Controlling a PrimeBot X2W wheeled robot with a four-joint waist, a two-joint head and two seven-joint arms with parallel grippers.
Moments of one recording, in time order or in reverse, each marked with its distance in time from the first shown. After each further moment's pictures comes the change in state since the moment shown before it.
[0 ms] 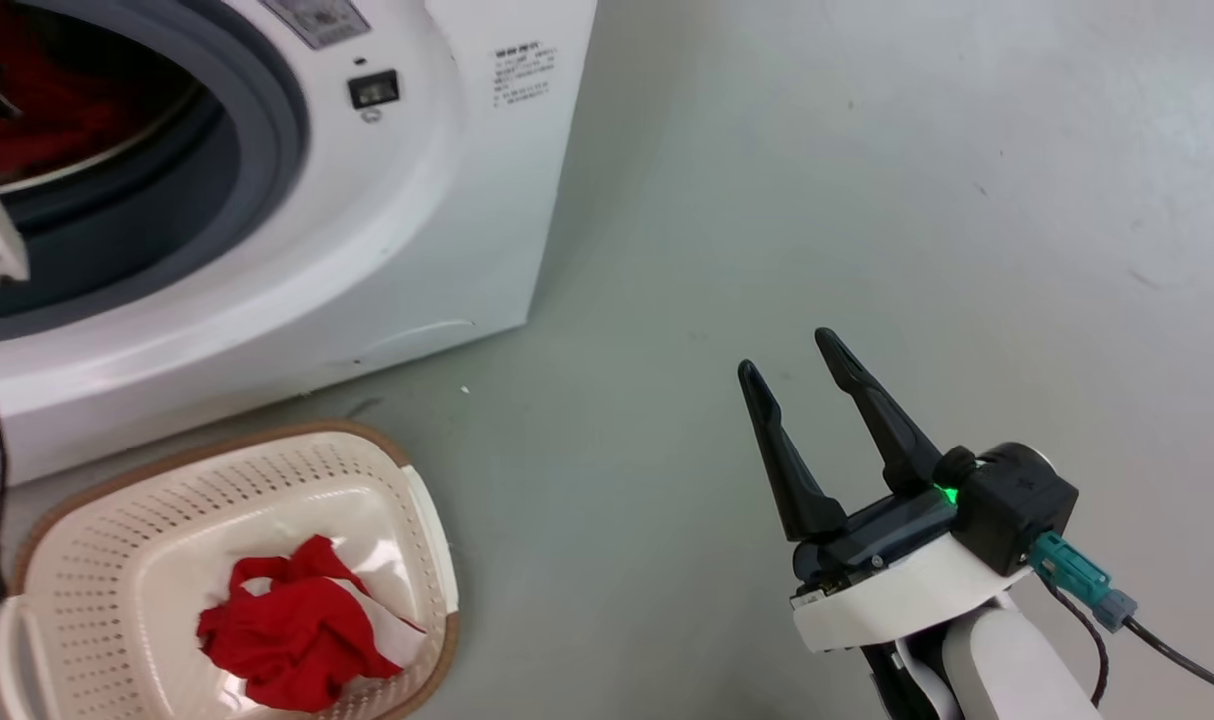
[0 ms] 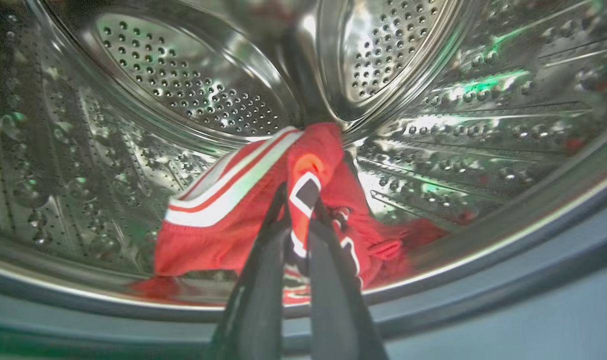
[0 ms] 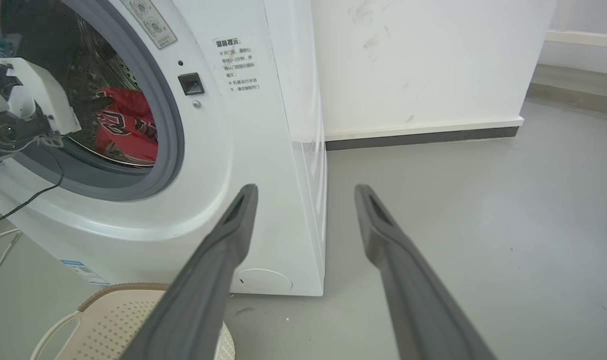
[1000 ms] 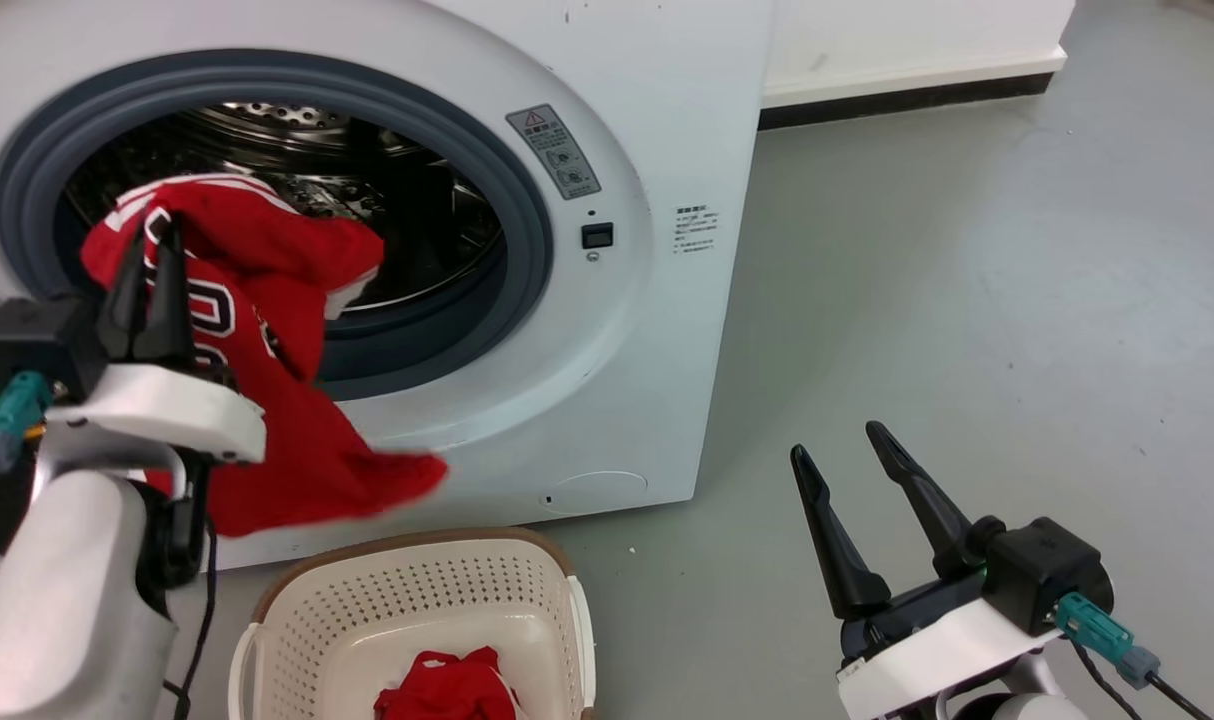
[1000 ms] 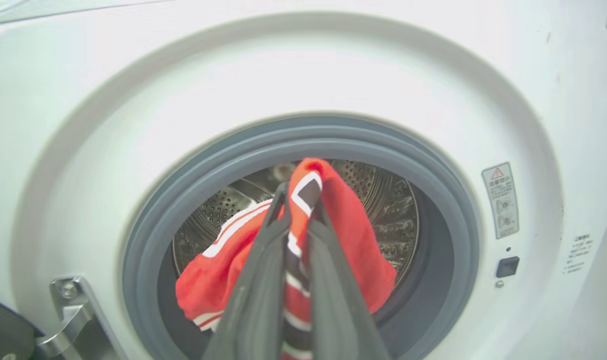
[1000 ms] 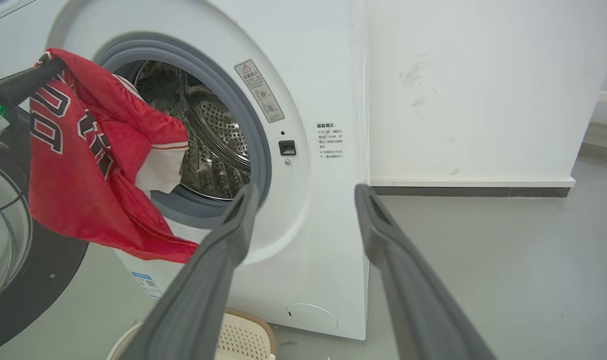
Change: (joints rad) left arm 0.433 -0.156 0.008 -0.468 -0.040 0.015 -0.155; right arm 0.180 0.000 -0.091 -0.076 -0.051 0.000 0.131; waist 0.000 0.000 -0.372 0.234
